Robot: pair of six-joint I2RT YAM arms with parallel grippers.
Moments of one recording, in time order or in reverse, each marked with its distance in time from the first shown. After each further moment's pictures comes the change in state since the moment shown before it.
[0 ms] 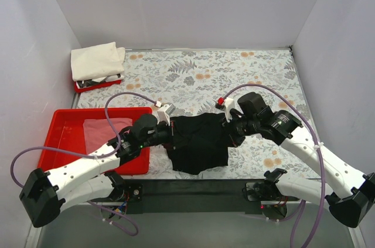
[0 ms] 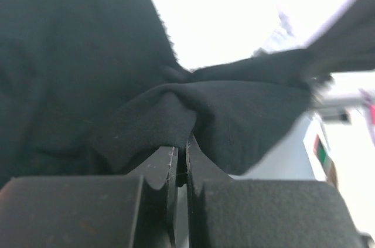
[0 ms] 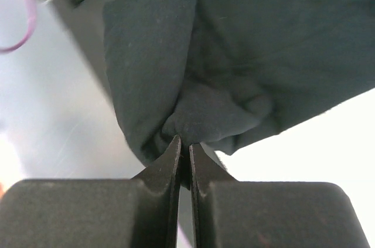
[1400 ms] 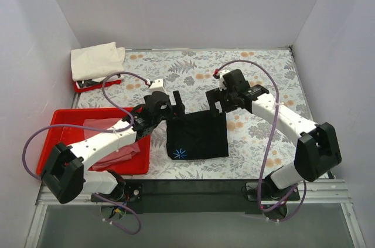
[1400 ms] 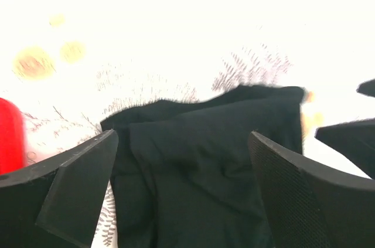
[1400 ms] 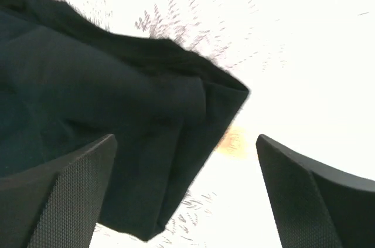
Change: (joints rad) left arm 0.119 0.396 0.256 -0.048 -0.641 0.084; right arm -0.183 0.531 0.138 0.320 0.442 0.039
